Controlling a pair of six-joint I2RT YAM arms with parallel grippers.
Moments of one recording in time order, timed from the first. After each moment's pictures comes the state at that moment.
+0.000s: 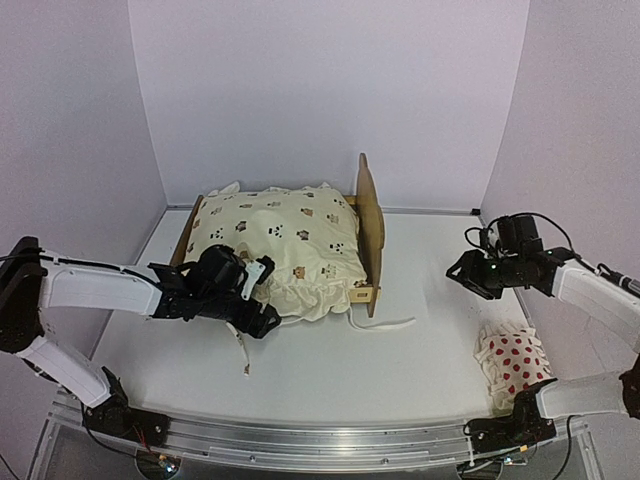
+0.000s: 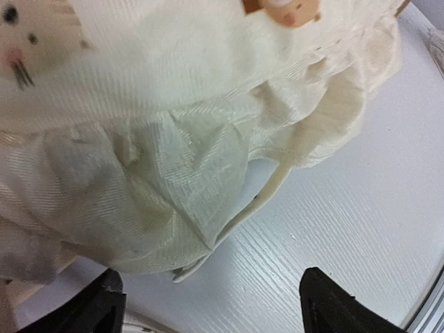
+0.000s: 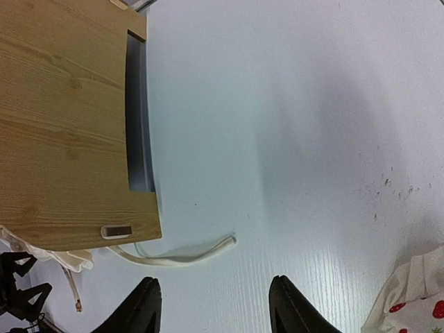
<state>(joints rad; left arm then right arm) -0.87 1.48 0.79 -0.14 -0.03 -0.20 0.25 1.14 0.78 -0.45 -0.15 0.61</state>
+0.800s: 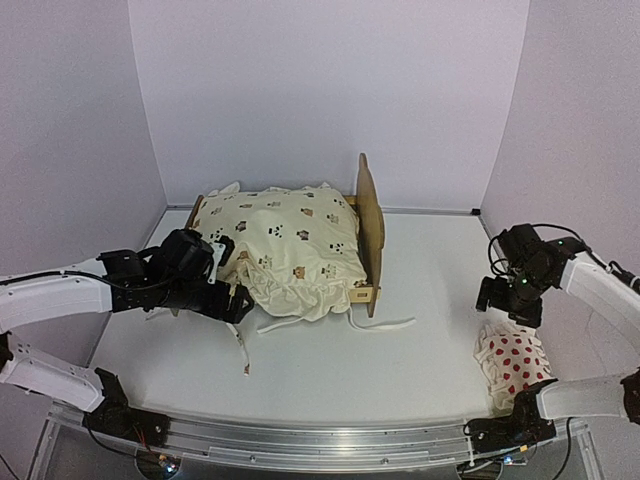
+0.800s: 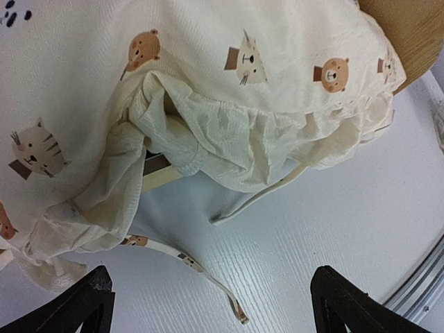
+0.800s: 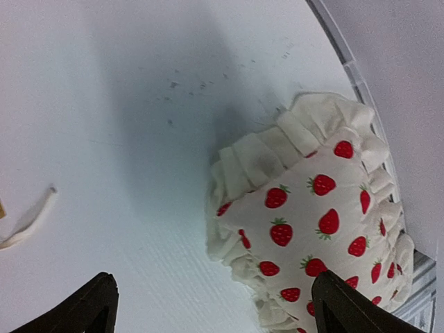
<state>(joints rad) -0.87 1.17 0.83 -0.50 -0.16 -0.45 0.25 1.11 0.89 -1.05 0.21 0.64</state>
